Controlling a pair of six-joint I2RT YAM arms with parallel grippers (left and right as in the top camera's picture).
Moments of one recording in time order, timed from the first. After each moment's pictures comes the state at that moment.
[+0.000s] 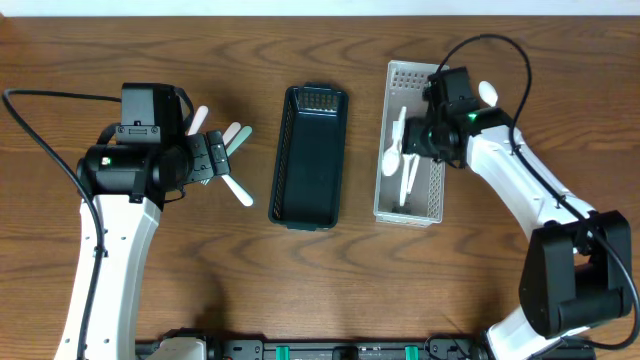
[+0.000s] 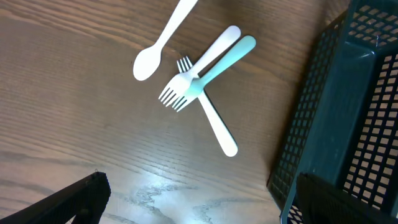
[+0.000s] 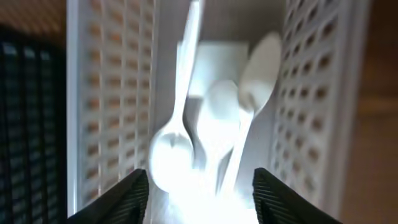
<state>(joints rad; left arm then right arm) -0.03 1.31 1.29 -1.08 -0.04 -0.25 0.23 1.77 1.26 -0.61 -0.07 0.37</state>
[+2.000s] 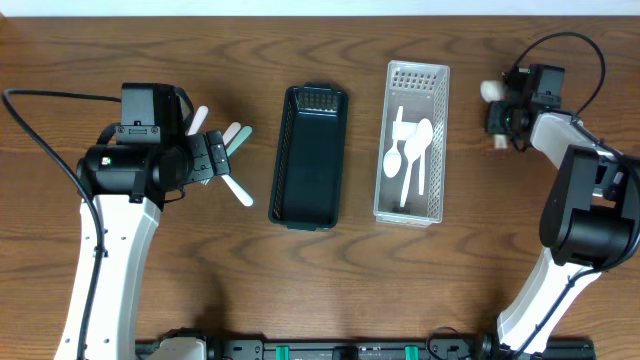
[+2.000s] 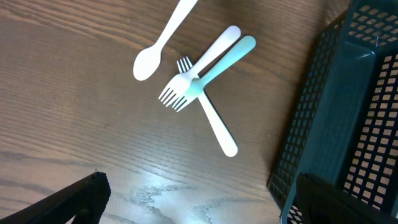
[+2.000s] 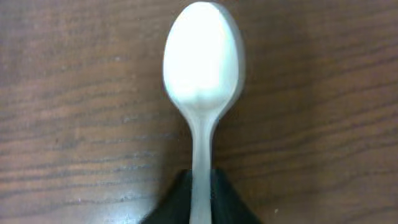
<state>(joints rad) -0.03 1.31 1.29 -1.08 -0.04 -0.25 -0.20 2.12 1.34 -0.23 -0.09 -0.06</state>
